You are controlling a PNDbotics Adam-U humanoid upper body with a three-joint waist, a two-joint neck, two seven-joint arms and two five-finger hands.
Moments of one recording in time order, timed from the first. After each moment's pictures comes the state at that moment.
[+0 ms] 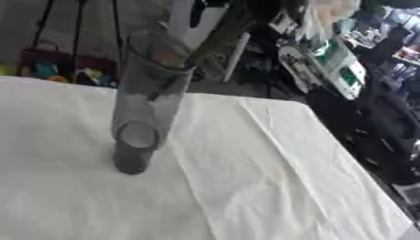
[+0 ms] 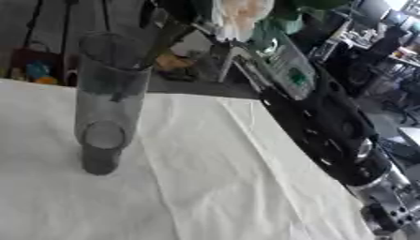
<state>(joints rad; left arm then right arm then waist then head) -0.61 0.32 -0.14 -1.99 0.53 -0.43 -0.21 -0.66 -1.25 -0.13 -1.79 -0.61 -0.28 0.34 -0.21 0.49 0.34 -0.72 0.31</state>
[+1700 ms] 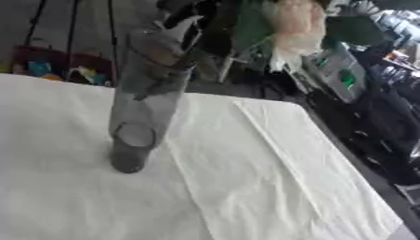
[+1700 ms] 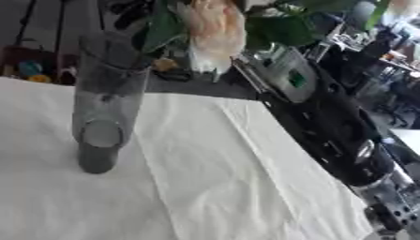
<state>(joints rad) -0.61 0.33 -0.14 -1.99 0.53 -0.41 -0.21 -0.64 -1.25 -0.12 -1.78 -0.54 -0.12 0.48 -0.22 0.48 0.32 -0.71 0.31</state>
